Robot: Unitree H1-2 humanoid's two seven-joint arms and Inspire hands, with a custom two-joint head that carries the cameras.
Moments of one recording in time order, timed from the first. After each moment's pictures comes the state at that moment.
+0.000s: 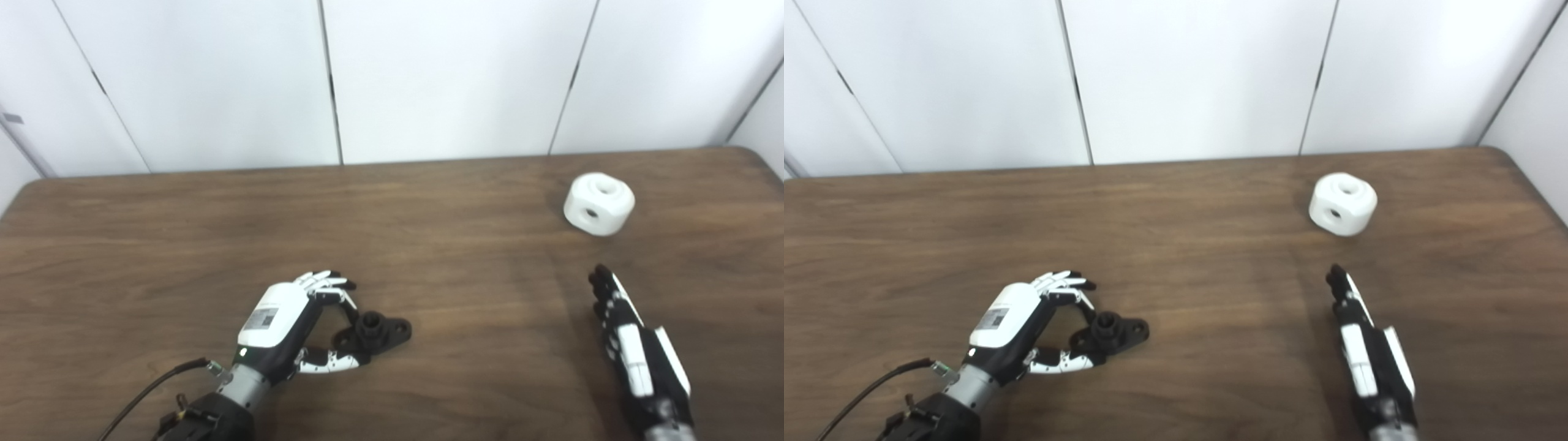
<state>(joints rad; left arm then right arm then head) -0.03 0.36 -0.43 -0.19 0.72 0.01 -0.03 0.31 -0.14 -0.02 -0.37 0.06 0.06 -0.01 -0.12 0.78</state>
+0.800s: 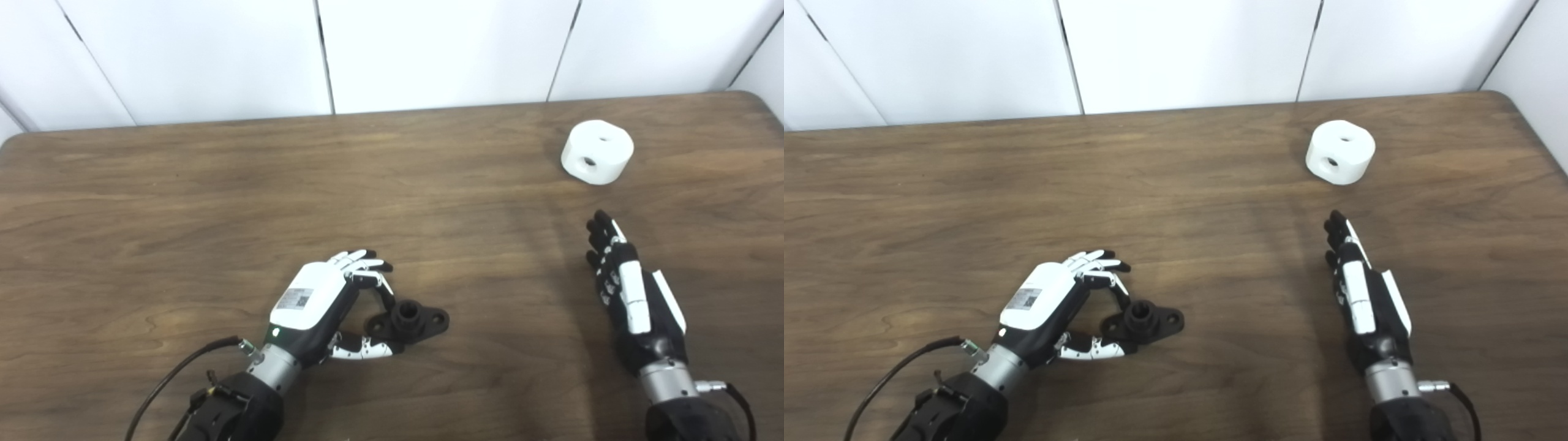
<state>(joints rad) 0.05 0.29 -0.44 -0.31 0.81 0.04 -0.16 0.27 -0.15 -0.08 -0.45 0.10 0.21 -0.01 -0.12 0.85</state>
